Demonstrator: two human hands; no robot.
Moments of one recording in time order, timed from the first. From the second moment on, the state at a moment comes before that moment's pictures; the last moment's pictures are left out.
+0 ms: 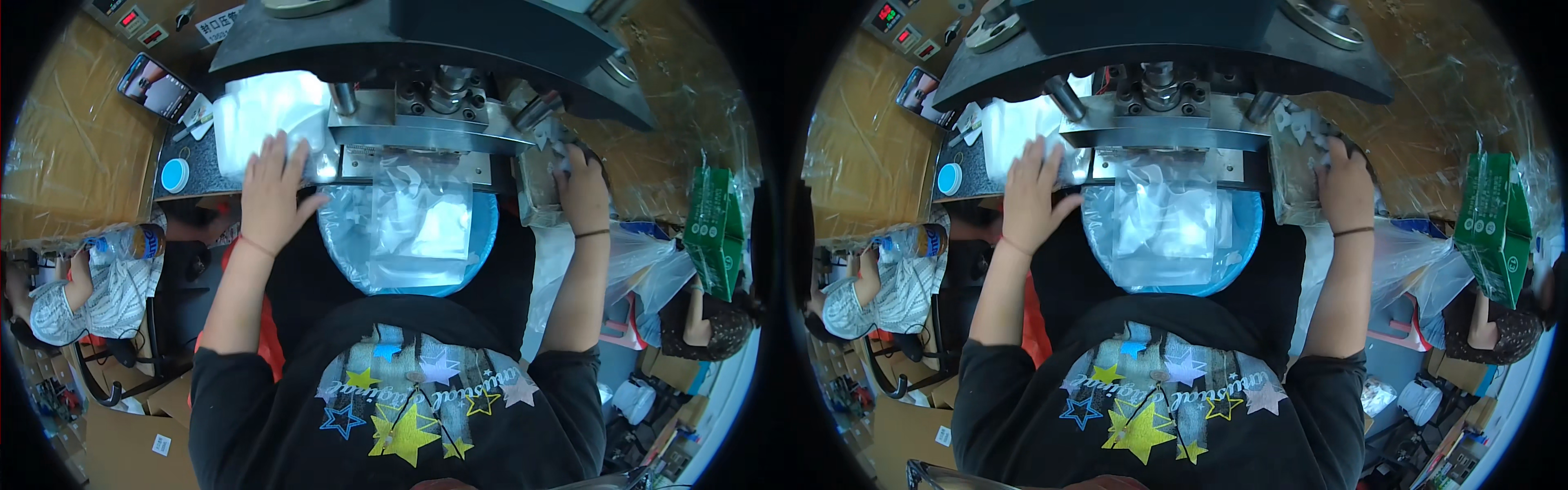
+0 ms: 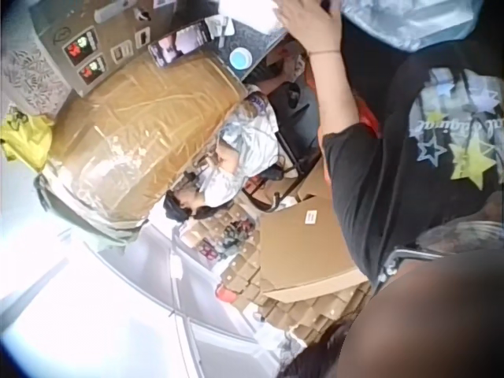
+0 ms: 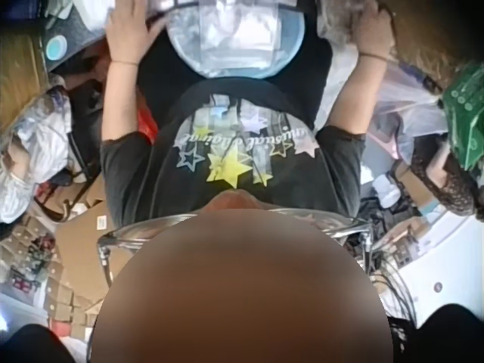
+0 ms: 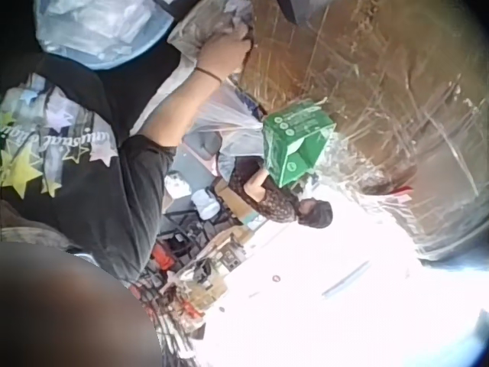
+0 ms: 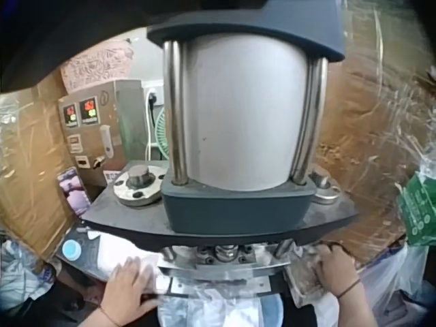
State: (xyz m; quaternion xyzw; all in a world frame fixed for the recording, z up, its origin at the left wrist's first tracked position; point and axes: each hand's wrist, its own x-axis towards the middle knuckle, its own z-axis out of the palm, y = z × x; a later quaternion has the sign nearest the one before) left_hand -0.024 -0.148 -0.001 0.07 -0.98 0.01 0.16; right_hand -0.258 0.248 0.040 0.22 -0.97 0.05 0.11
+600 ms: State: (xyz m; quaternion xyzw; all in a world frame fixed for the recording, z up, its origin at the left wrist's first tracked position) left_hand -0.010 -0.054 0.010 0.10 -0.72 -0.69 0.04; right_hand -0.201 0.229 0.072 0.28 -0.91 0.27 0.16
